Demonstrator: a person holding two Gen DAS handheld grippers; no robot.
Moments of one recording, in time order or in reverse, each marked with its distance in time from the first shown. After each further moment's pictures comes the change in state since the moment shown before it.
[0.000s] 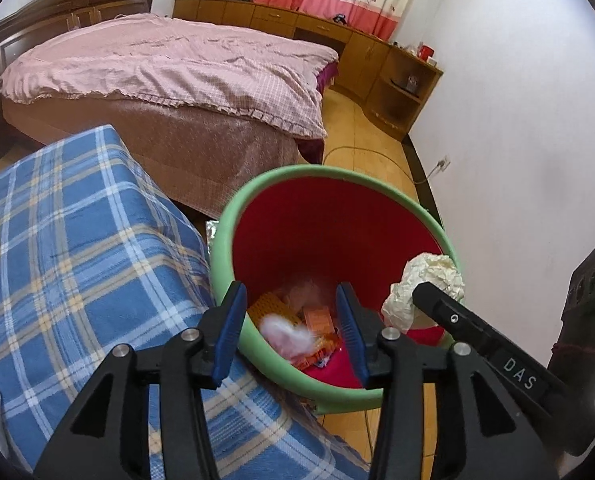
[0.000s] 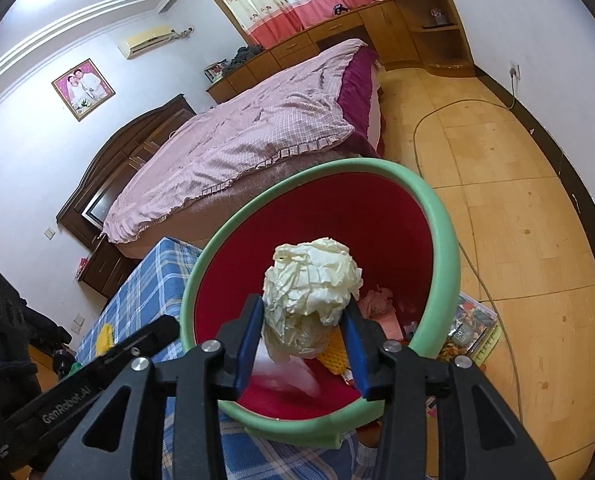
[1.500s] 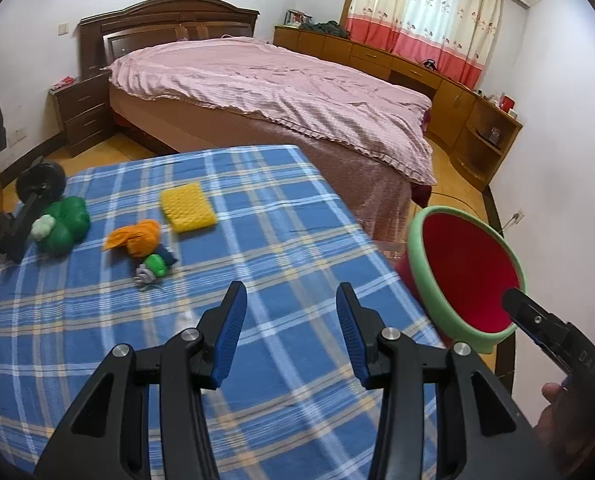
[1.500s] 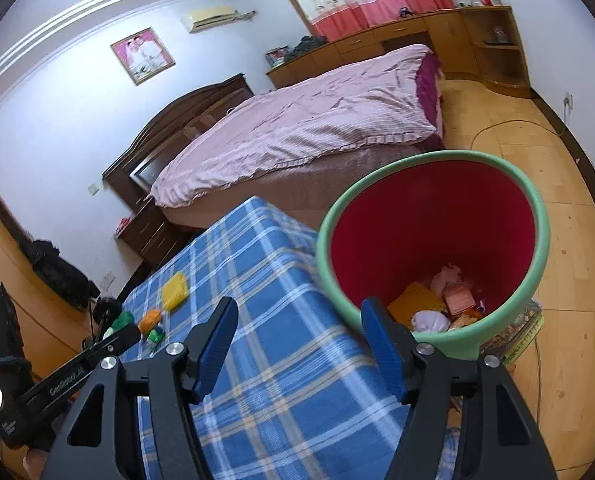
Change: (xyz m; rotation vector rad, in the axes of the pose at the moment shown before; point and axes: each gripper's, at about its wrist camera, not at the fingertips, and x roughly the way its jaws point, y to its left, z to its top) left arm -0.141 0.129 -0.050 -0.158 -0.132 0.297; right arm -0.041 0.114 -0.053 -0.164 0.032 0.134
